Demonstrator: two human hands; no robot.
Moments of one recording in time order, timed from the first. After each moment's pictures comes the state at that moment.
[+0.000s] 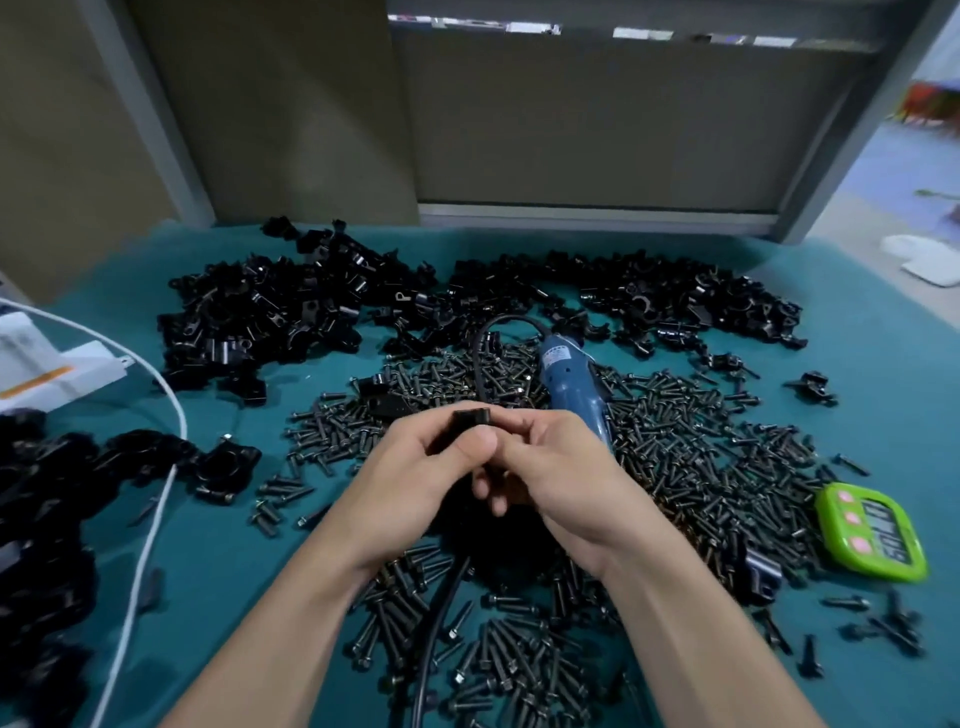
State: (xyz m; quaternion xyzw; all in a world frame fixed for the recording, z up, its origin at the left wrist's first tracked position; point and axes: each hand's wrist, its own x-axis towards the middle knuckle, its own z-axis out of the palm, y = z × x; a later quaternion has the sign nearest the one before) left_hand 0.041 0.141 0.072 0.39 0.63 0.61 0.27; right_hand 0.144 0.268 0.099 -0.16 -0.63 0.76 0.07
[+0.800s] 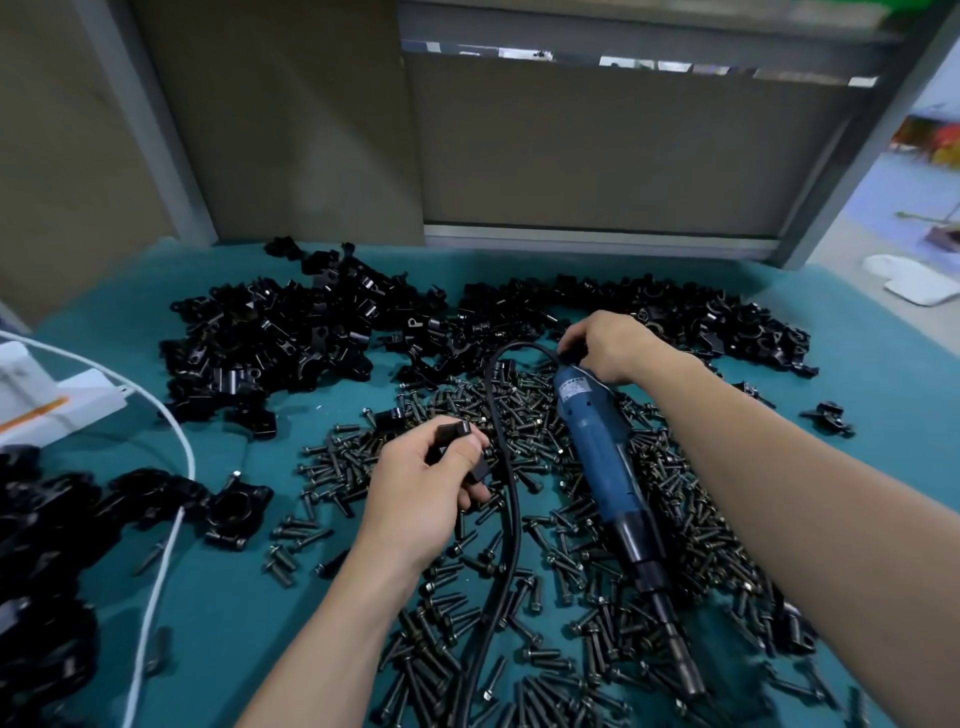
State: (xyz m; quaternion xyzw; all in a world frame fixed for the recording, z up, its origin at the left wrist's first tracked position) left_hand 0.024 0.156 0.061 0.19 0.70 0.66 0.19; right_hand 0.016 0.445 0.104 -0.28 -0.95 0.13 -0.02
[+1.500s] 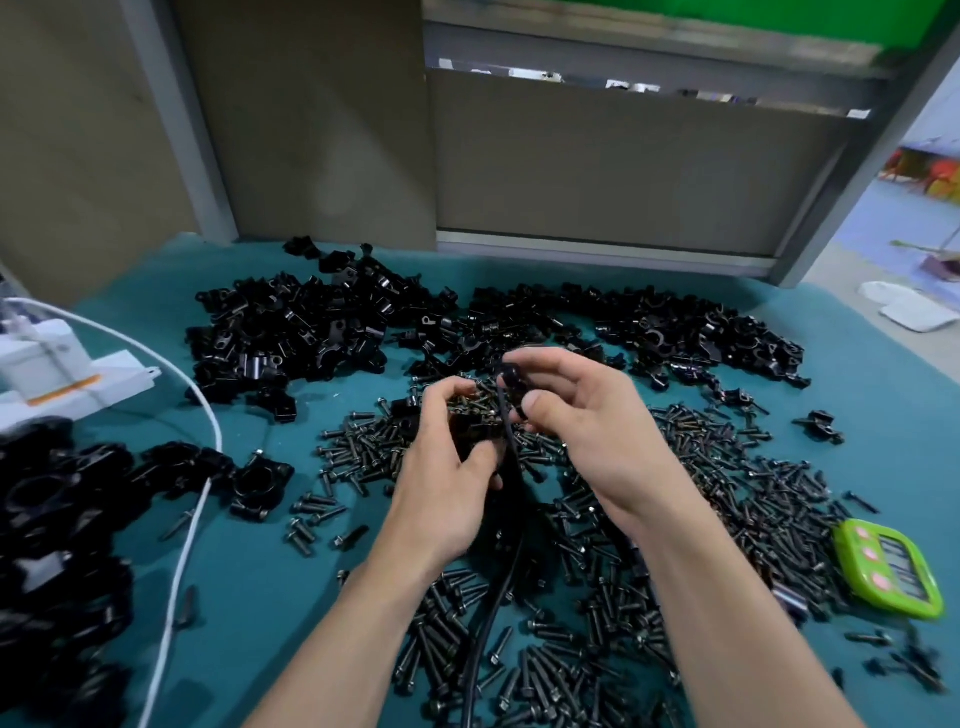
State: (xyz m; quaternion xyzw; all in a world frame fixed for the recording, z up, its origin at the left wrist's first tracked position) left_hand 0.038 0.152 0.065 0.26 0.73 0.62 0.14; right_hand 0.113 0.289 0.117 -0.12 -0.76 0.60 0.21
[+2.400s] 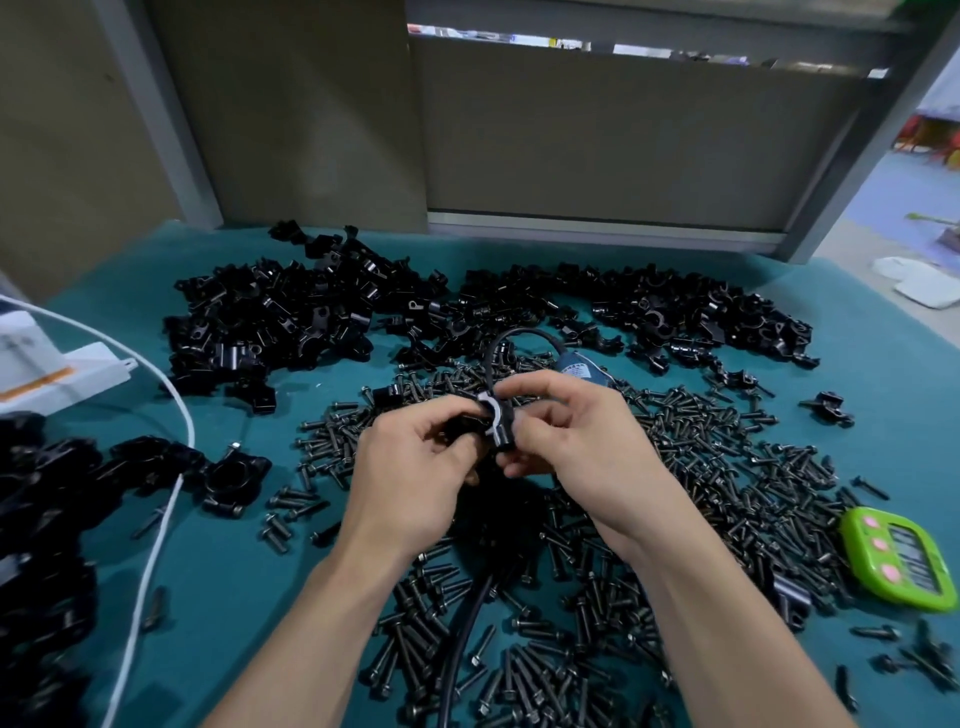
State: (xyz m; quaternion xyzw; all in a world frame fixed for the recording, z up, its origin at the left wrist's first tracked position) left_hand 0.031 0.148 0.063 0.29 0.74 0.60 0.07; right_hand 0.127 0.286 0.101 -0.17 -0.71 0.66 0.16
